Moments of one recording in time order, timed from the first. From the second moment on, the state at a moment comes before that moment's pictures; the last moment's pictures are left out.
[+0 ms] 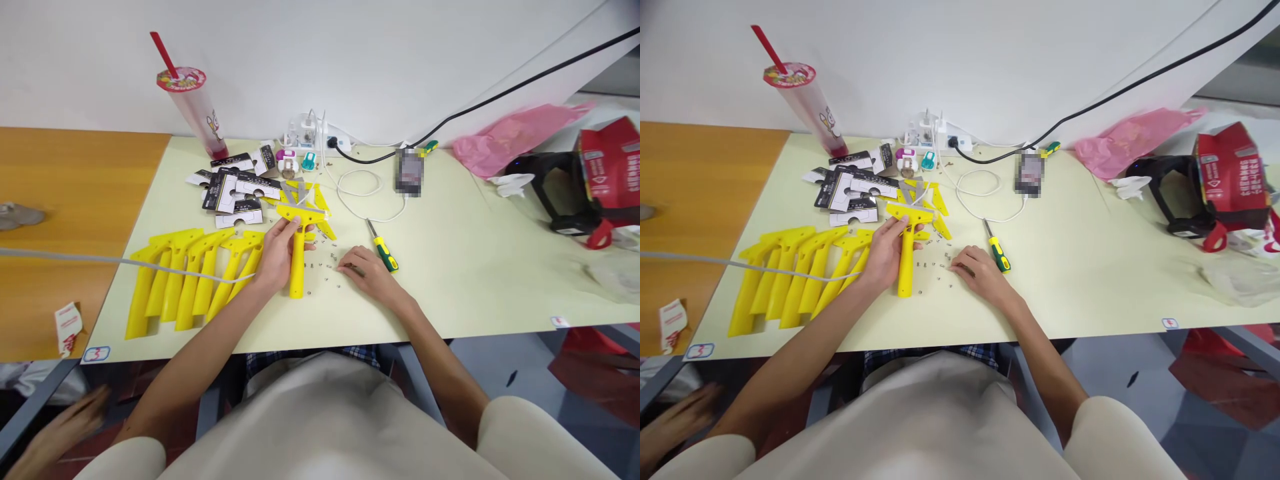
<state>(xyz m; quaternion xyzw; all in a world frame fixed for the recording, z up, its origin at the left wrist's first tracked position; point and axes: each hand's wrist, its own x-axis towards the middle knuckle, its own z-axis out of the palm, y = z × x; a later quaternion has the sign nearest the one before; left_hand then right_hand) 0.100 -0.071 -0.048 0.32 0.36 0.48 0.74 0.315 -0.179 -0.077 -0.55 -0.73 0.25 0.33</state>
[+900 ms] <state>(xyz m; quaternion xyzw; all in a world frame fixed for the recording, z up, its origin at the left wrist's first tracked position) 0.101 -0.074 -0.047 0.33 0.34 0.46 0.75 0.305 -0.203 -0.050 -0.62 -0.64 0.37 0.26</state>
